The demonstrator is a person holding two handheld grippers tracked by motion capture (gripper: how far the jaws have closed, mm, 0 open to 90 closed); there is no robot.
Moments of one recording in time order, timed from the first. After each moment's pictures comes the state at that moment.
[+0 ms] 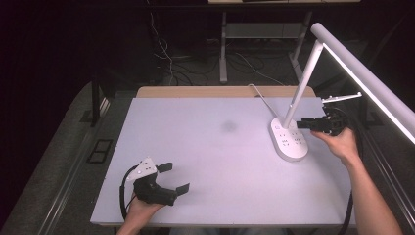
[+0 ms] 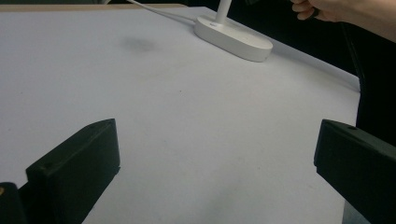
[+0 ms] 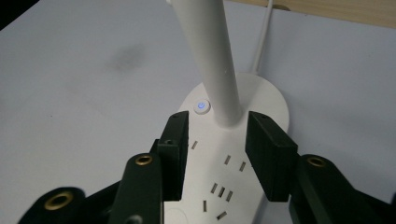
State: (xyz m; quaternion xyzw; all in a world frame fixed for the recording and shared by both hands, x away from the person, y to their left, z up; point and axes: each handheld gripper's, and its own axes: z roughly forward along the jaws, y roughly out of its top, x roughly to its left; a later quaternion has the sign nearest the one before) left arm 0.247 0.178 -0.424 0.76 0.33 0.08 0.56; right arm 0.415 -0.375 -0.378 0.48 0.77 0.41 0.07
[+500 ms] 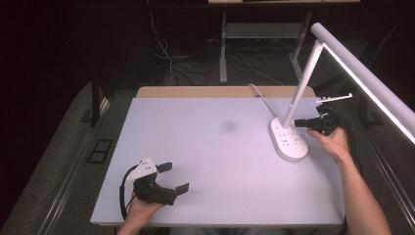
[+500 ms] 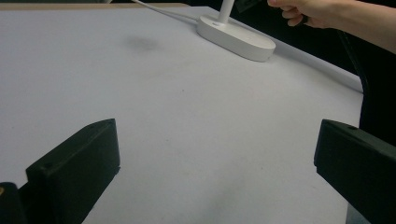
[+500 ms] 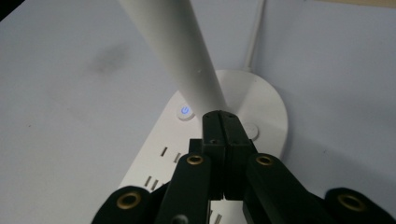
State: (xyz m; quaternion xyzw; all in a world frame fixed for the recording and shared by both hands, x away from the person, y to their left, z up) left arm 0.248 0.178 -0.425 0.76 0.34 0.08 0.56; right arm 0.434 -0.371 -0.400 0.50 0.76 0.40 0.05
